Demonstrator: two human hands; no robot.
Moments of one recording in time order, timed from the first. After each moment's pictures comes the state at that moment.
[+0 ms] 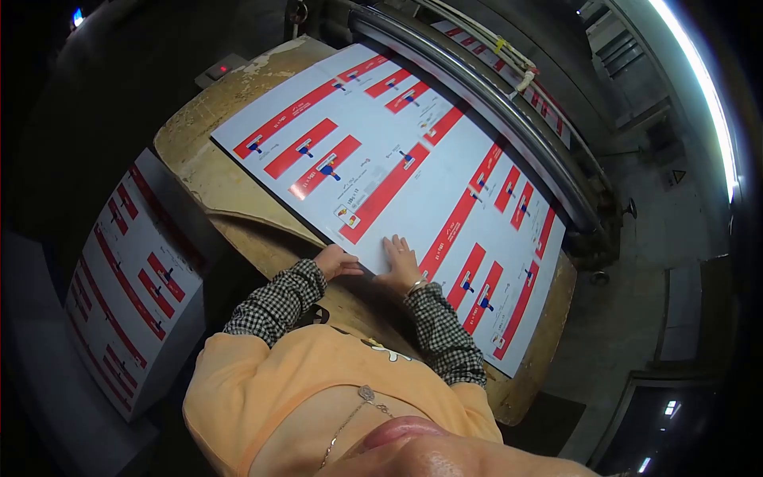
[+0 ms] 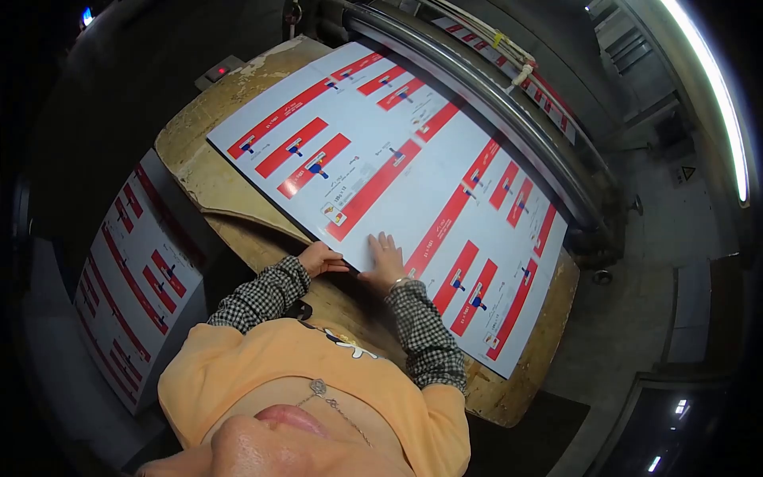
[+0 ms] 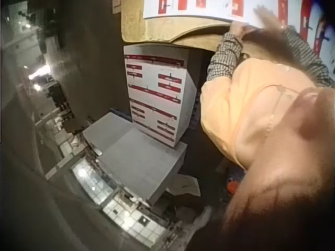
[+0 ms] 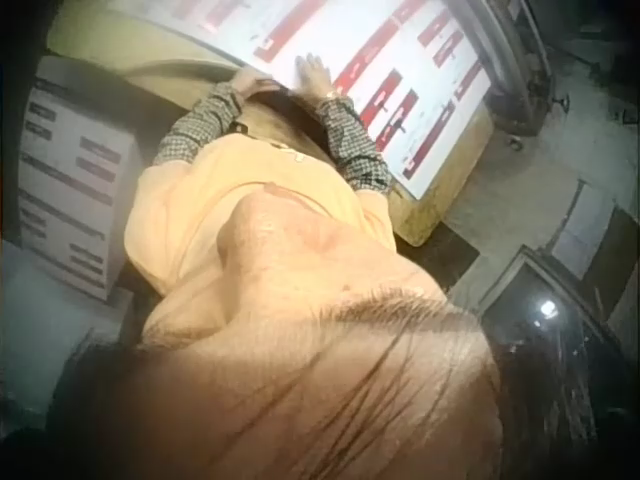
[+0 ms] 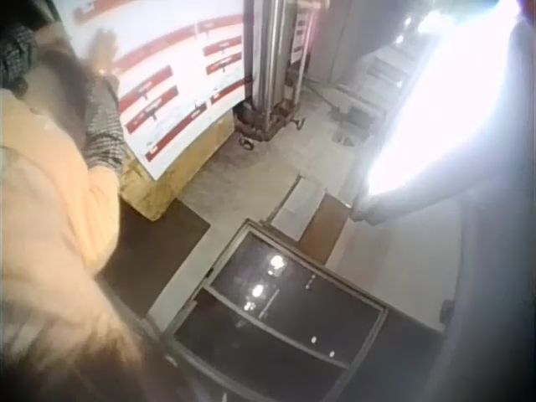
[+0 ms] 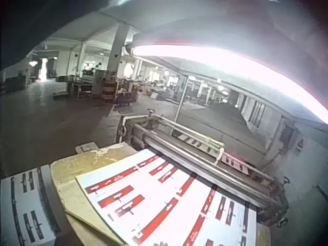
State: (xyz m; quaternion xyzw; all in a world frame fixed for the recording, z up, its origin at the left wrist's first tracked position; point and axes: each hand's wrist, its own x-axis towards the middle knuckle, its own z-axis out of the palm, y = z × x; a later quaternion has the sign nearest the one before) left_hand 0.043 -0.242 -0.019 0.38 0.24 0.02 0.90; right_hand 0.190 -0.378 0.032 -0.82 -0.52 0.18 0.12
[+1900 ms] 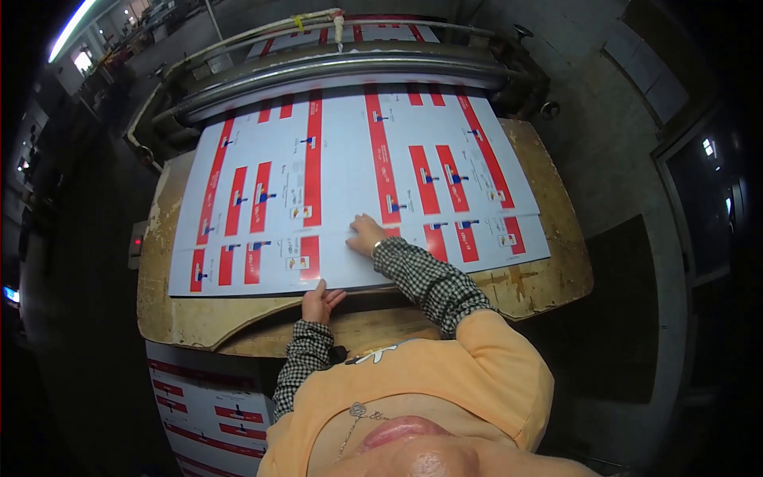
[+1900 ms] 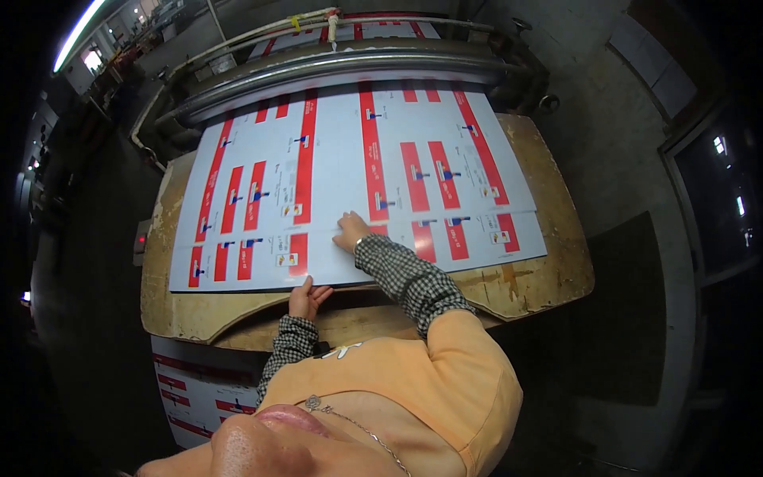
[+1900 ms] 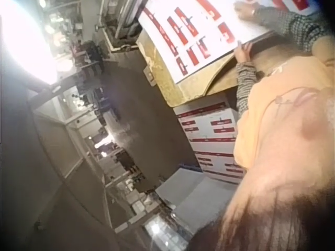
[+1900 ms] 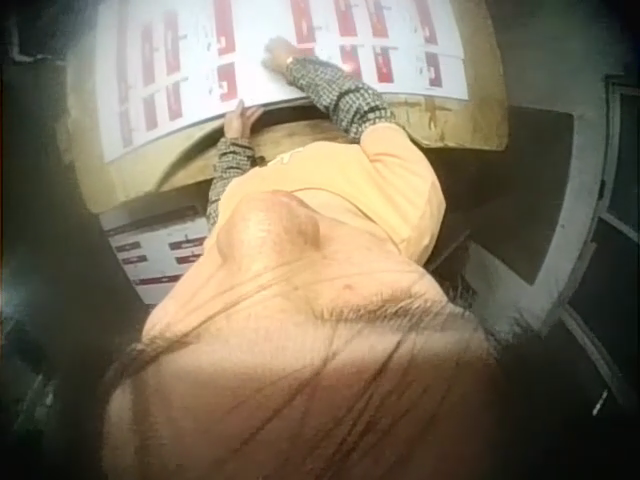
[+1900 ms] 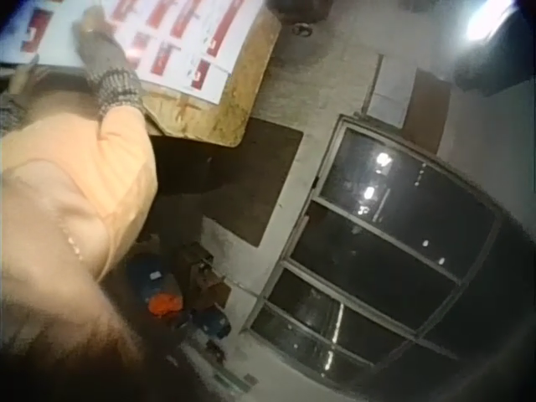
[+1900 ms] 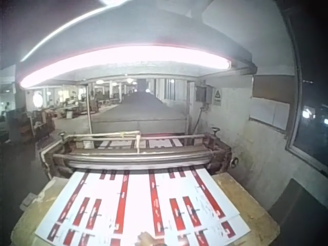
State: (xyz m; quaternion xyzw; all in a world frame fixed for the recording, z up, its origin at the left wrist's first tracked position) left_hand 0.051 -0.240 -0.017 0.37 0.32 0.01 0.87; right_hand 0.241 -0.354 -0.005 -0.87 -0.38 0.10 0.28
